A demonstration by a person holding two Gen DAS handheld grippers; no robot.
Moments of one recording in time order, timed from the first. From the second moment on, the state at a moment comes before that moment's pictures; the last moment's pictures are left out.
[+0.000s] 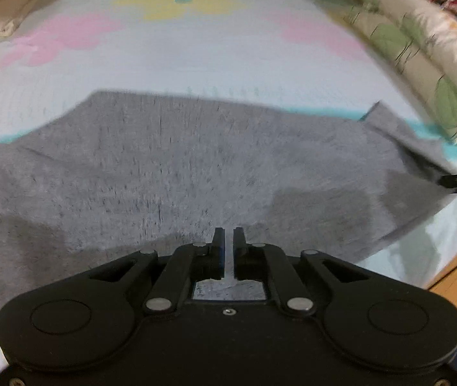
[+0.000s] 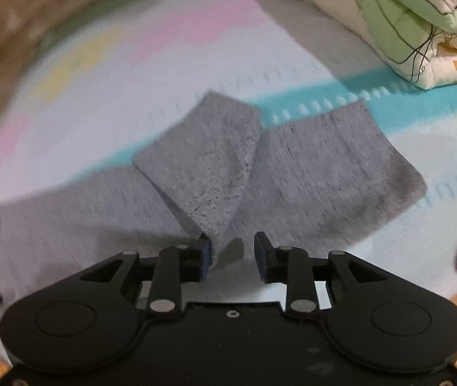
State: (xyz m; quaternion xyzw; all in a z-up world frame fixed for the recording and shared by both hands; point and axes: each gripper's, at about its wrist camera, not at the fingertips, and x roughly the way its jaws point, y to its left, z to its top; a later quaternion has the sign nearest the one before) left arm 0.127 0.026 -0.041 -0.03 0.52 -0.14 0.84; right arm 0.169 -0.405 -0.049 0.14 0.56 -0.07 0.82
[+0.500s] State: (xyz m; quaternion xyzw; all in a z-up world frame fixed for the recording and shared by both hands) left arm 0.123 0.043 -0.069 -0.07 0.55 -0.15 0.82; right arm 0.147 -0.491 -0.061 0.39 0.48 -0.20 0.76
